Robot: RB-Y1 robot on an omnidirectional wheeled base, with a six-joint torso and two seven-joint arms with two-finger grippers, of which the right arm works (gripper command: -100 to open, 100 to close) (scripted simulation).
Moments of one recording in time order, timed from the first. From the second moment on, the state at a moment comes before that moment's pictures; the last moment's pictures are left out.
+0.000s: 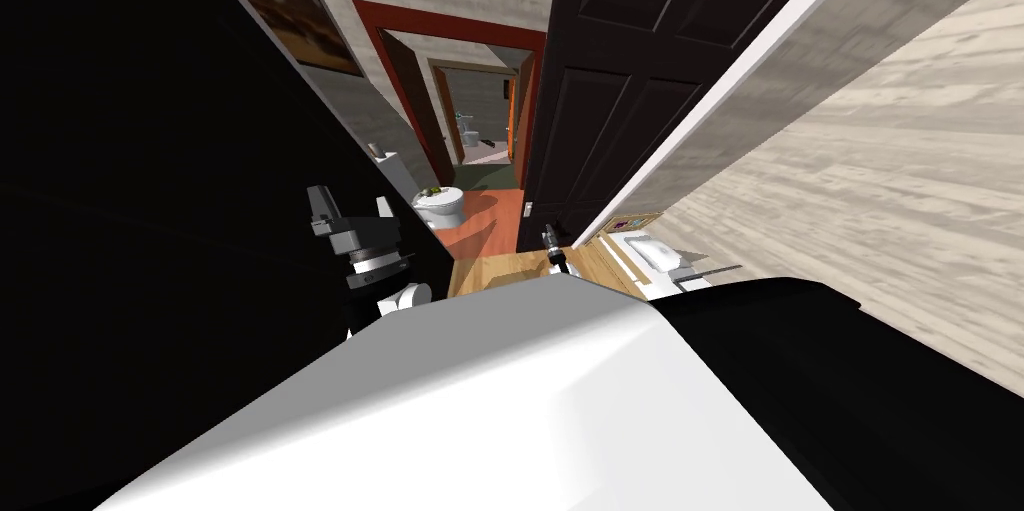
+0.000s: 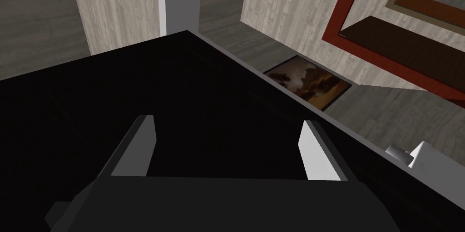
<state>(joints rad) -0.01 -0.18 -0.18 -0.86 0.14 -0.79 -0.24</state>
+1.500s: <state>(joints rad) -0.09 -0.20 -0.22 -0.62 0.14 -0.85 -0.27</state>
